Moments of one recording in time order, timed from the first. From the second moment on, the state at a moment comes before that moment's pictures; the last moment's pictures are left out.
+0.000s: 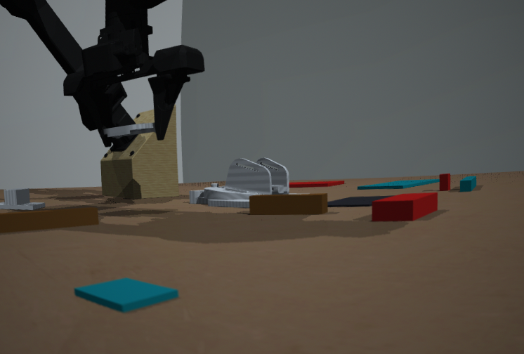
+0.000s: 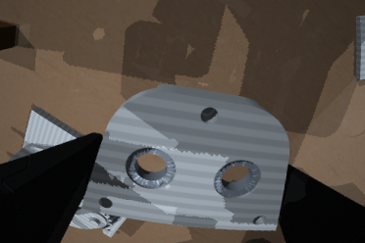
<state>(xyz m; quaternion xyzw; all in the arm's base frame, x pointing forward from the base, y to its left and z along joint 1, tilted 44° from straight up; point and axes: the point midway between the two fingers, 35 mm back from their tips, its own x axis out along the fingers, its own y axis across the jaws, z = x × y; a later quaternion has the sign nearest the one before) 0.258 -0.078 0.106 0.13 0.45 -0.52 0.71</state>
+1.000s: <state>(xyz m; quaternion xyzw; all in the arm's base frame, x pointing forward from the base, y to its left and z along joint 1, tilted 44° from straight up) 0.266 -0.005 0.043 -0.14 0.60 -0.34 0.71</state>
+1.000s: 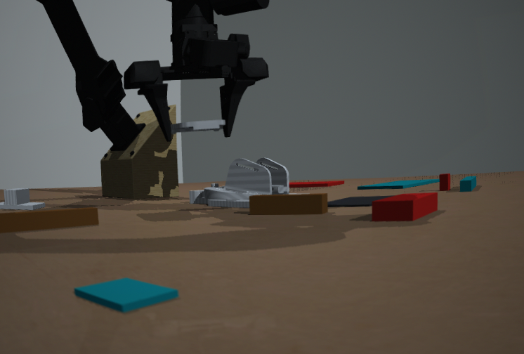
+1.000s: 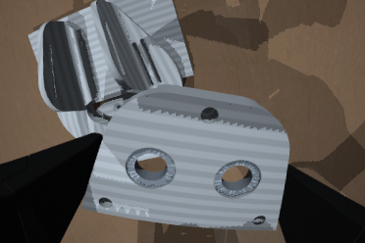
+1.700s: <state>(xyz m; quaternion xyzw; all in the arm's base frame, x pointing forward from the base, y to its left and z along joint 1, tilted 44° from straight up) 0.253 0.036 0.004 -0.31 0.65 -0.22 0.66</state>
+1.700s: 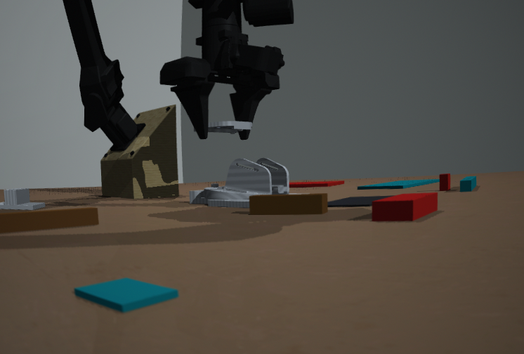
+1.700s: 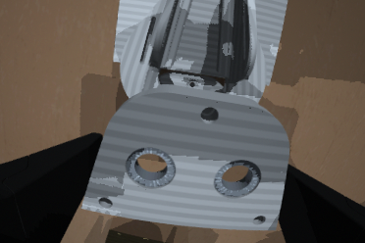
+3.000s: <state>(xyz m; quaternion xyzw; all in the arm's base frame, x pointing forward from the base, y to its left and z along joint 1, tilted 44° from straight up) 0.242 0.032 0.003 -0.32 0.66 -0.21 0.65</state>
